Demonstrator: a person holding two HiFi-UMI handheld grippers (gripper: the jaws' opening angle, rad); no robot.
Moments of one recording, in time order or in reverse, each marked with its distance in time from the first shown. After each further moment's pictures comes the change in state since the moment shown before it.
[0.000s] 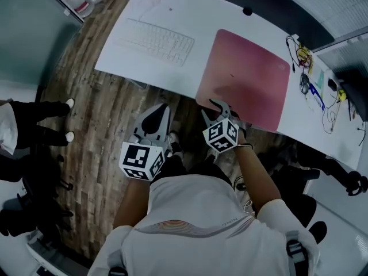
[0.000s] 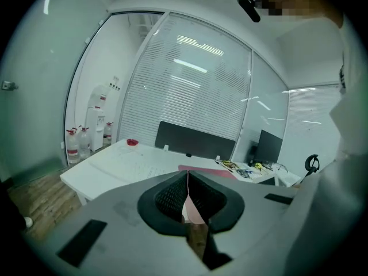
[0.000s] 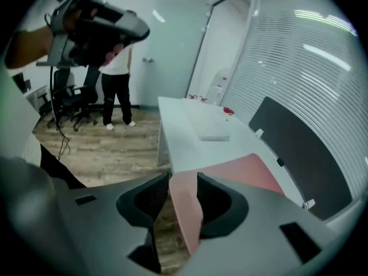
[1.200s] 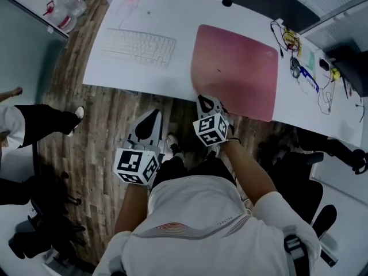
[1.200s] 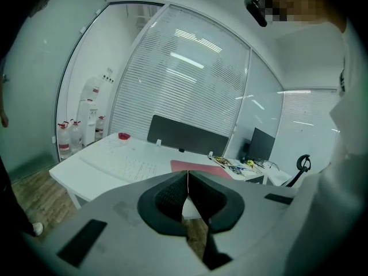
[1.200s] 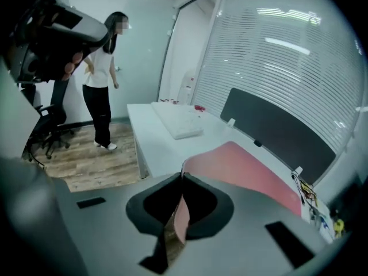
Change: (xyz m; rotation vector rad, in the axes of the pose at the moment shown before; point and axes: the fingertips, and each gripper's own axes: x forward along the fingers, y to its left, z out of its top) left arm 0.009 -0.007 -0.016 -0.015 0.052 -0.072; right arm 0.013 -0.026 -0.010 0.255 -0.036 -0.187
